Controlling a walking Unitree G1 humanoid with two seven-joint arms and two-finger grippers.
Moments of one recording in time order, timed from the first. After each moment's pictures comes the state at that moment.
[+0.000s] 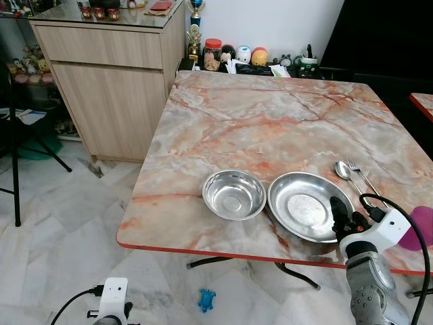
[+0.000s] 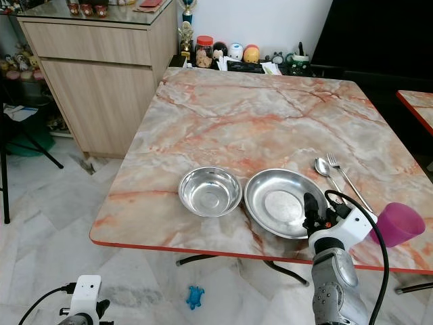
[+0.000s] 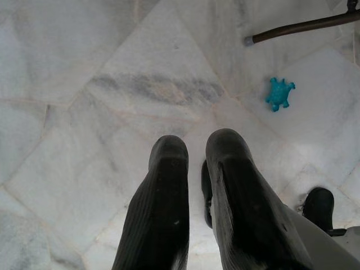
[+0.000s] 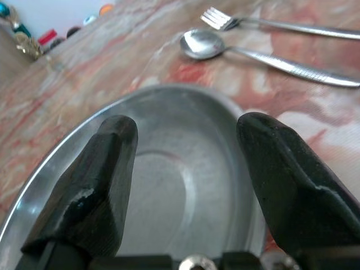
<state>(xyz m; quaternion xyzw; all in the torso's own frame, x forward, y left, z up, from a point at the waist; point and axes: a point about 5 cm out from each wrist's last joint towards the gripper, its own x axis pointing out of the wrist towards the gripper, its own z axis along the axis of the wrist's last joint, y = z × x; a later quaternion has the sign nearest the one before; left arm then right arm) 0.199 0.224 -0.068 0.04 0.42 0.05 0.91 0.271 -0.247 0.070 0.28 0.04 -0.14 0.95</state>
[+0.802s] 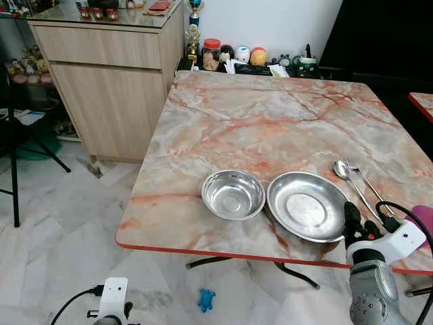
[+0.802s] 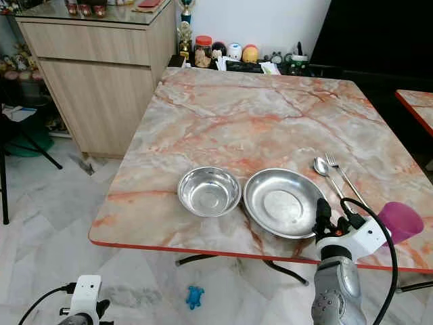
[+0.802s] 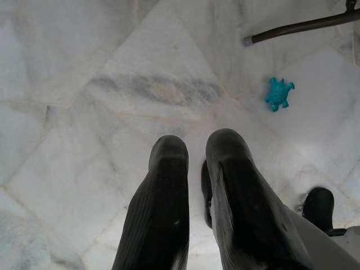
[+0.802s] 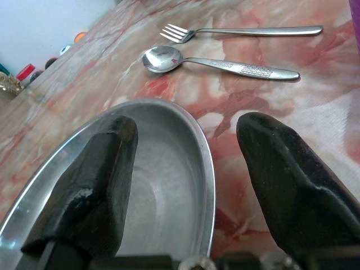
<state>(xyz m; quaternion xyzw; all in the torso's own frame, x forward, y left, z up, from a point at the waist) 0.199 0.224 -0.068 0.05 0.42 0.05 0.91 0.264 -0.252 0.064 0.32 0.03 -0.19 0.93</state>
